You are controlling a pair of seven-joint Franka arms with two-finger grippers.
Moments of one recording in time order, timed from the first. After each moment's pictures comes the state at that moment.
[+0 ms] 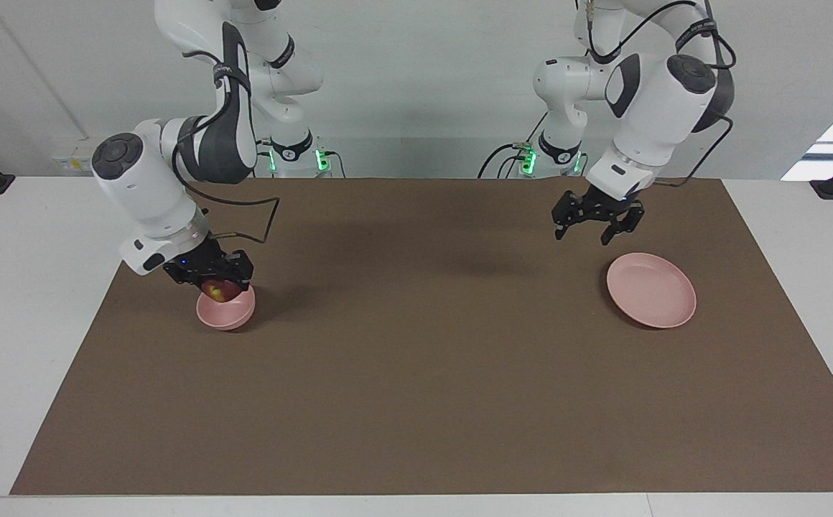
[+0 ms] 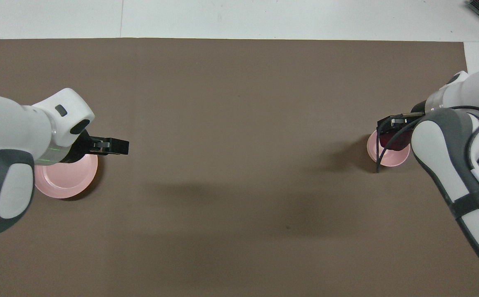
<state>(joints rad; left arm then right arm) -0.03 -0.07 -0.18 -1.91 -0.14 1.90 -0.04 0.10 0.22 -0.16 -1.82 0.12 2.02 -0.12</state>
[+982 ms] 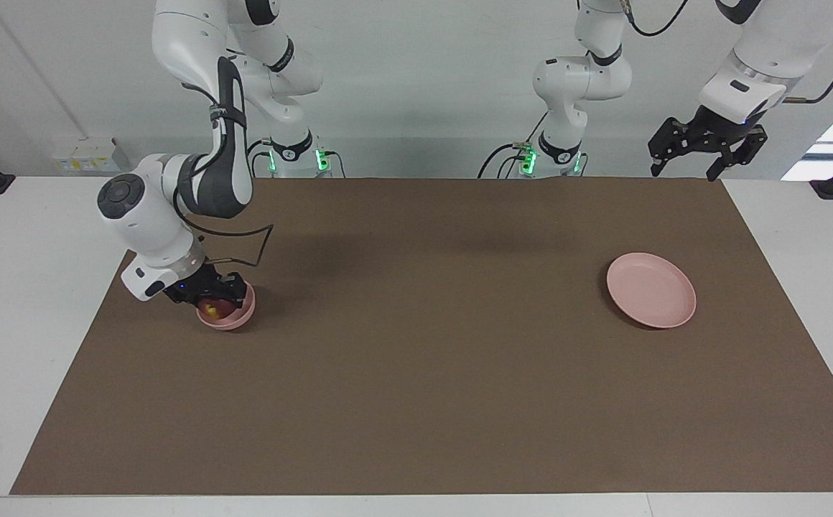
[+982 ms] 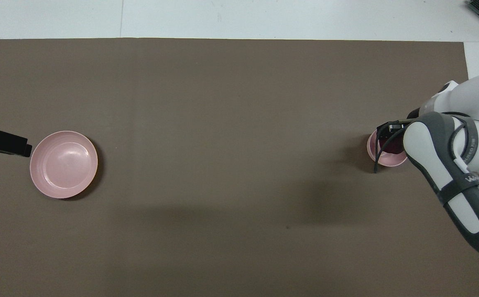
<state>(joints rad) -0.06 -0.04 -0.01 -1.51 -0.01 1.44 0.10 0.06 0.28 -0.16 -1.87 0.11 2.10 -0.18</state>
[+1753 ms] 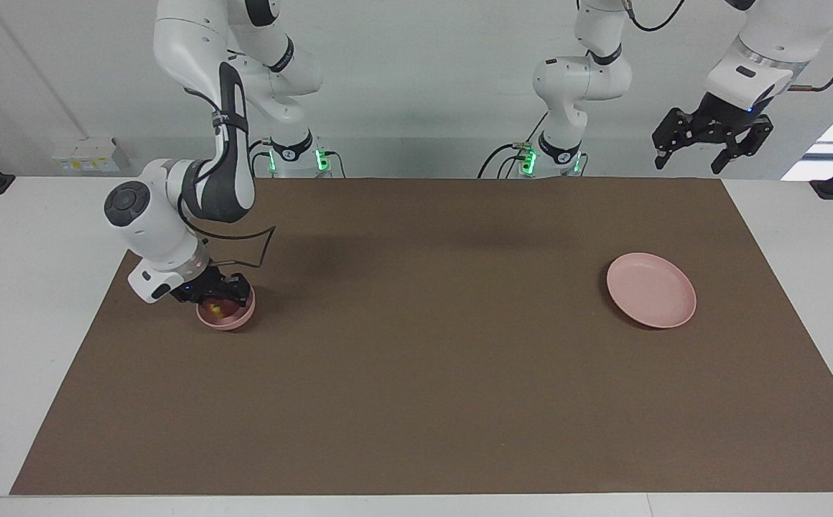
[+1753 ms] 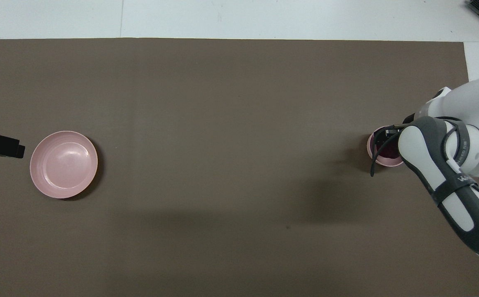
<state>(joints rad) -0.06 -0.06 -0.01 -1.51 -0.01 1.44 0.10 0.06 0.30 -0.16 -1.90 0.11 2.13 -0.18</state>
